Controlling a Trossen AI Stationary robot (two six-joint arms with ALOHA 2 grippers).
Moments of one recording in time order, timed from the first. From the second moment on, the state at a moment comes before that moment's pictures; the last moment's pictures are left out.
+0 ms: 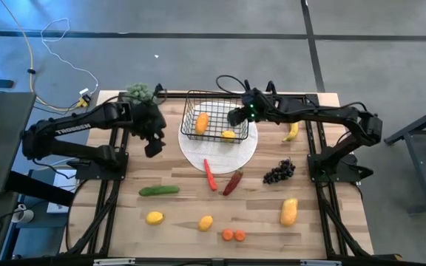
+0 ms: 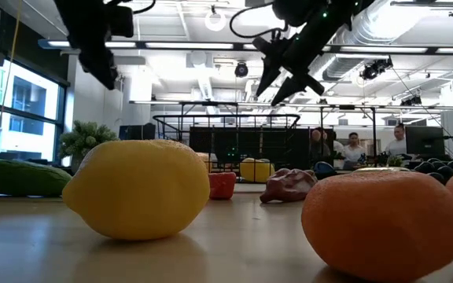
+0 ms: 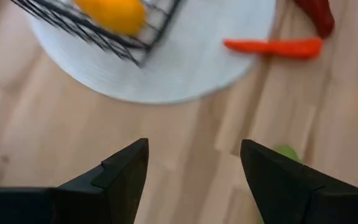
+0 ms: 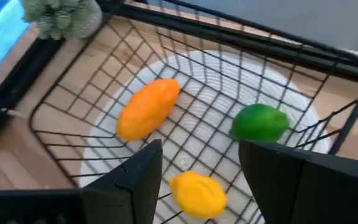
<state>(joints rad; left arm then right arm) 0.43 1.05 0.98 -1.02 0.10 -0.08 -0.34 1.50 1.16 -0.42 0.19 0.70</state>
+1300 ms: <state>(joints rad) -0.32 1.24 0.75 -0.82 0.01 -0.69 -0.16 1.34 1.16 -0.62 0.15 0.67</state>
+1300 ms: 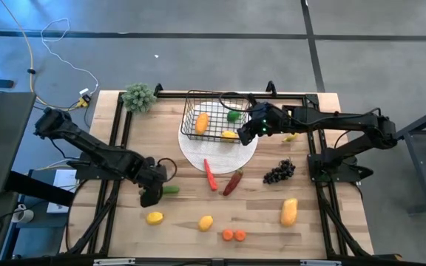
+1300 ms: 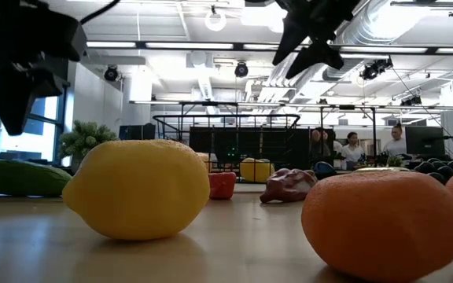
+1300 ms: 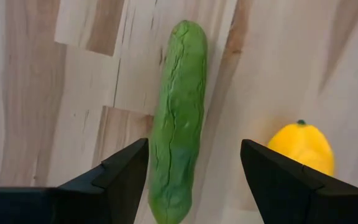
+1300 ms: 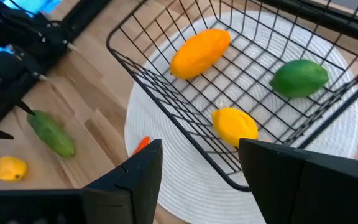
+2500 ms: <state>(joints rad) -0.28 1.47 0.80 -0.75 0.02 -0.76 -0.16 1.34 1.16 -0.72 0.17 0.67</state>
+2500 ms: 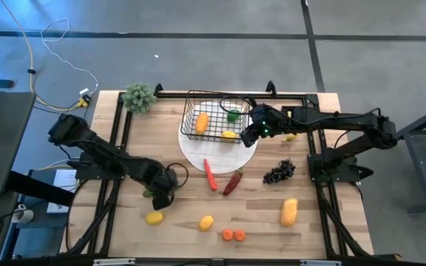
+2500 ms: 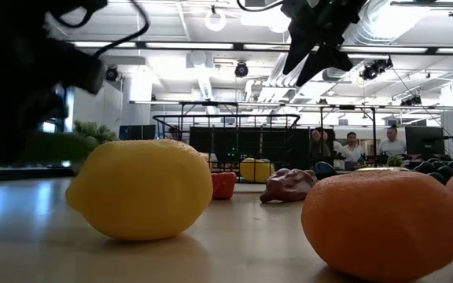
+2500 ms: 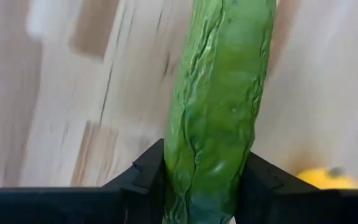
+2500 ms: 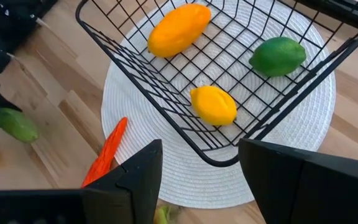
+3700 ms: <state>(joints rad) 0.40 1.27 0.89 0.00 0.05 -0.45 -0.24 1.25 1.16 -0.62 0.33 0.73</state>
